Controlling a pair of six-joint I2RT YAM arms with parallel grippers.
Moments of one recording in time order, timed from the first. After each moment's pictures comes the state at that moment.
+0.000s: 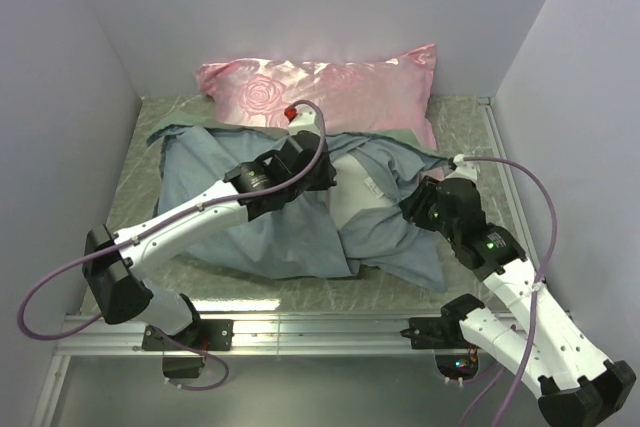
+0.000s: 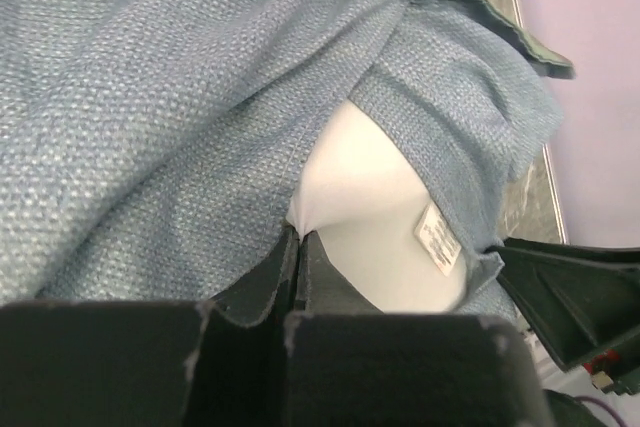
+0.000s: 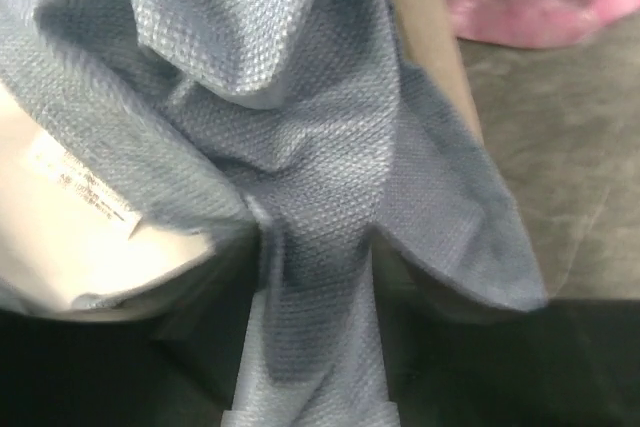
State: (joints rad) left arm -0.93 1.47 1.39 -0.46 -0.36 -0.76; right arm 0.44 0.74 0.74 -0.59 0.19 0.67
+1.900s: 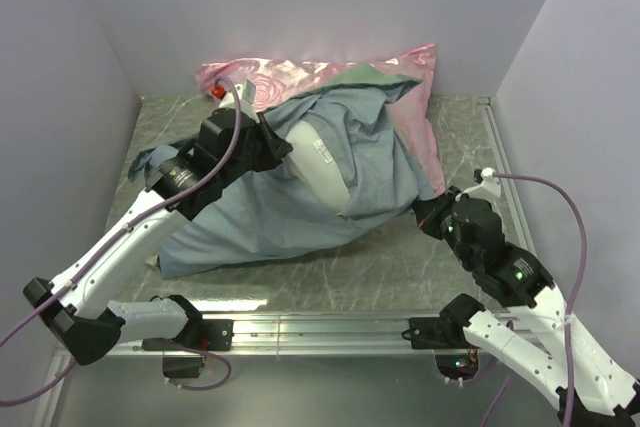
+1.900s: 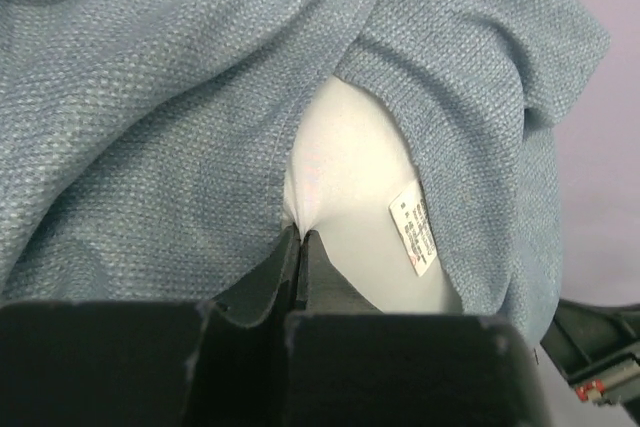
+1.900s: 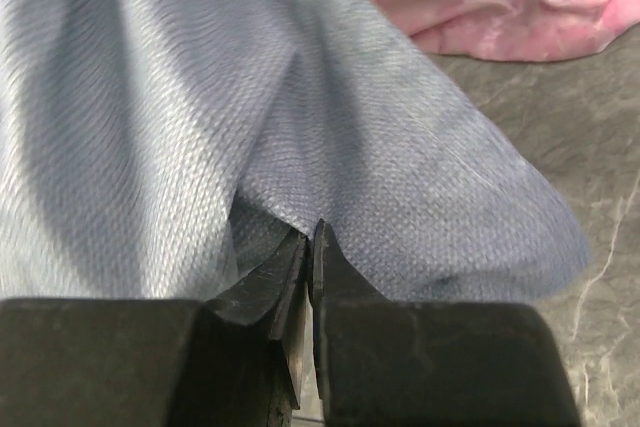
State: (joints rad) left arm -0.69 1.23 1.41 -0.57 -0.20 -0.73; right arm 0.64 0.54 0.79 -0.71 0.41 0.86
